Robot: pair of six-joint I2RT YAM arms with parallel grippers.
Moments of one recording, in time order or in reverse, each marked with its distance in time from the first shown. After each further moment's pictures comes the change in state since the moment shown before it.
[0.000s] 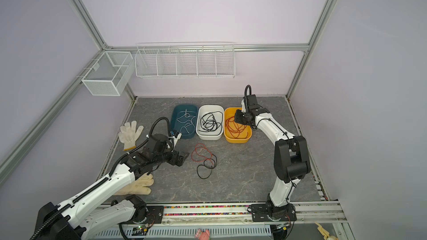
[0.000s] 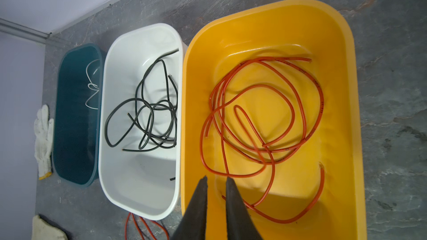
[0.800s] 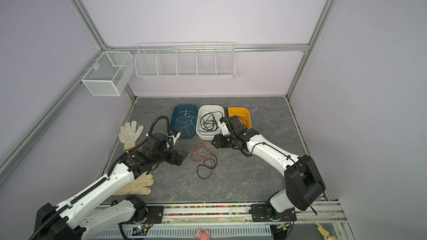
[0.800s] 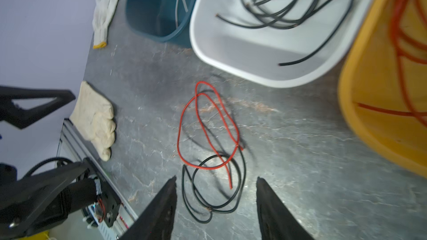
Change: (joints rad) left arm -0.005 -0.011 0.034 -0.064 -0.028 0.005; right arm 0.388 -0.278 -0.344 0.082 -0.117 -0.028
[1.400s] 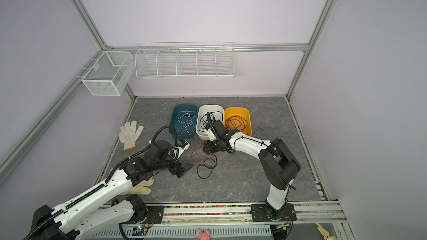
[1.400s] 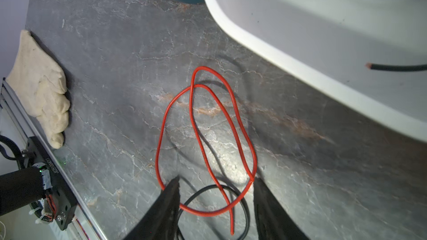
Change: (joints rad) left arm -0.132 -0.064 -0.067 0.037 0.109 0.183; right arm 0.071 0.297 0.116 0.030 0.036 -0.097
